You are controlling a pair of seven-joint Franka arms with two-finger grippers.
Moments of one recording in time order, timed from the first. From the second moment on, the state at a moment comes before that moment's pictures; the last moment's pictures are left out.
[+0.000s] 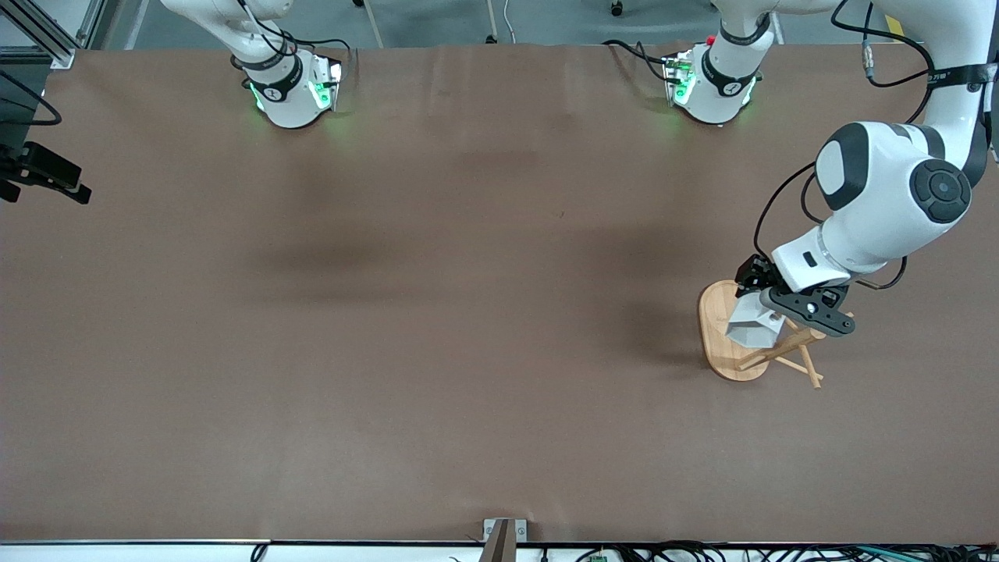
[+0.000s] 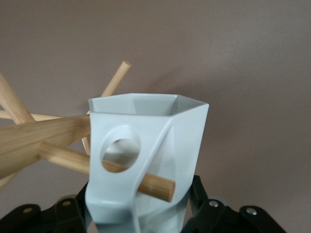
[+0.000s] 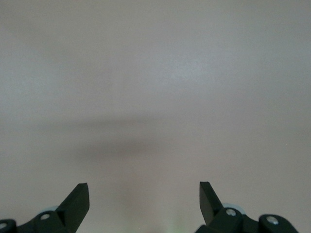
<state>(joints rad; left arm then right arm) -0.12 0.18 0.01 -1.97 -0.12 2.22 0.41 -0.07 -0.02 -0.02 -1.53 0.00 1.49 -0.05</state>
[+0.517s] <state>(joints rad) -0.12 0.16 0.01 -1.94 -0.12 2.22 0.34 -0.07 -0.02 -0.02 -1.53 0.00 1.49 -0.05</state>
